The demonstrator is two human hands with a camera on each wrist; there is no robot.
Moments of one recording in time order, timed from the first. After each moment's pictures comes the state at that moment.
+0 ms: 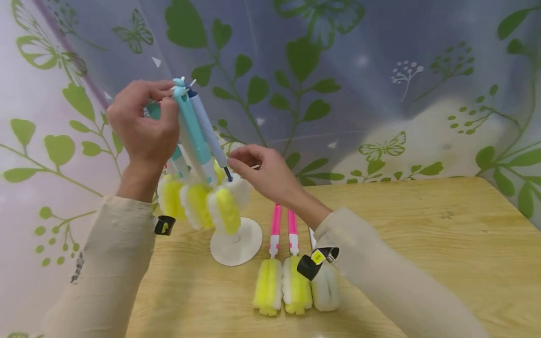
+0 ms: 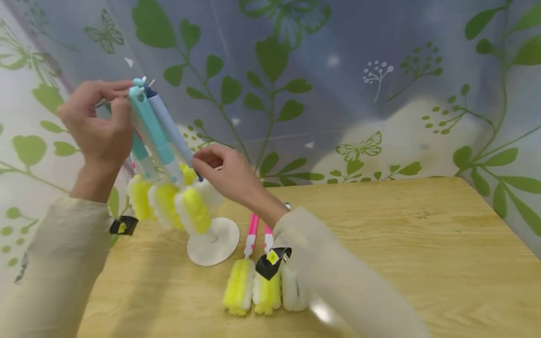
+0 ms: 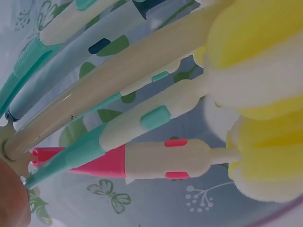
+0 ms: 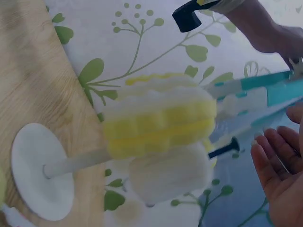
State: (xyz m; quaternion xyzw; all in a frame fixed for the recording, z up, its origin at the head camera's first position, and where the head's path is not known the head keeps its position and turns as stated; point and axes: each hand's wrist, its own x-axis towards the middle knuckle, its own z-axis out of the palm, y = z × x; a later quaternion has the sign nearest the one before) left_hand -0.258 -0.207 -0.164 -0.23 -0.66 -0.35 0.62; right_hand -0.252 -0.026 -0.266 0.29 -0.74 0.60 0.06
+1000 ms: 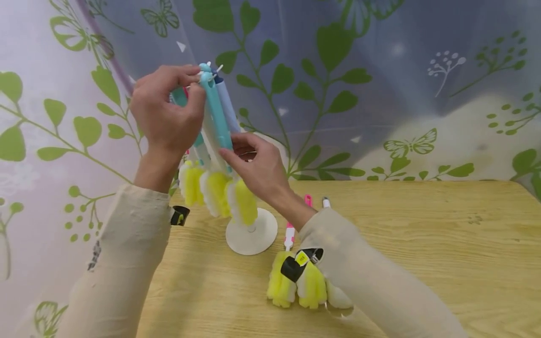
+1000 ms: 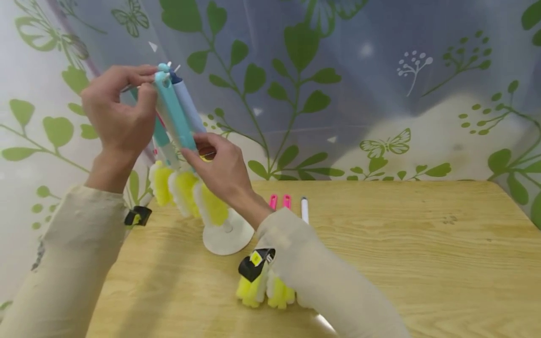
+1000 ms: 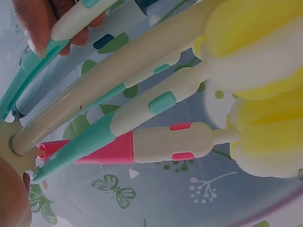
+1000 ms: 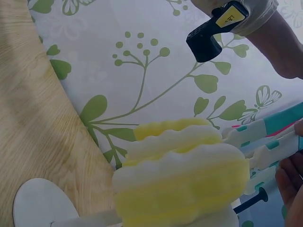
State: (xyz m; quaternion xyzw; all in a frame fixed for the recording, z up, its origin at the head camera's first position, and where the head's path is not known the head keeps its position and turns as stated) left_hand -0.266 -0.226 -0.165 -0.21 -0.71 -0.29 0.61; right_hand -0.250 -0.086 -0.262 0.28 -0.70 0.65 0.15
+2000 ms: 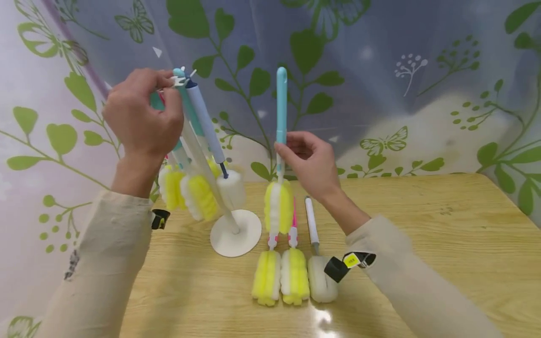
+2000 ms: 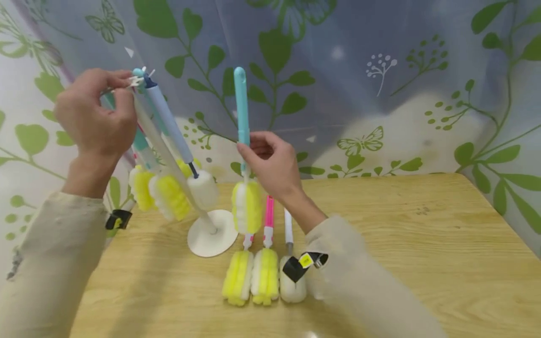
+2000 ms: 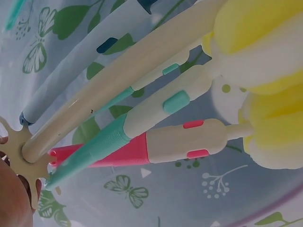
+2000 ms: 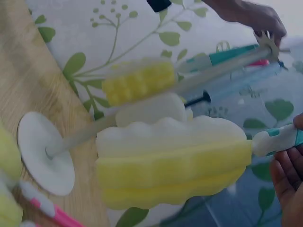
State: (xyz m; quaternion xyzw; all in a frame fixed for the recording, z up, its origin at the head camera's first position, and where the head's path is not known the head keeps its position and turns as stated) left_hand -0.259 -0.216 -0.167 -0.14 -0.74 -0.21 0.62; right_hand -0.249 0.027 -0.278 0.21 -0.69 0.66 0.19
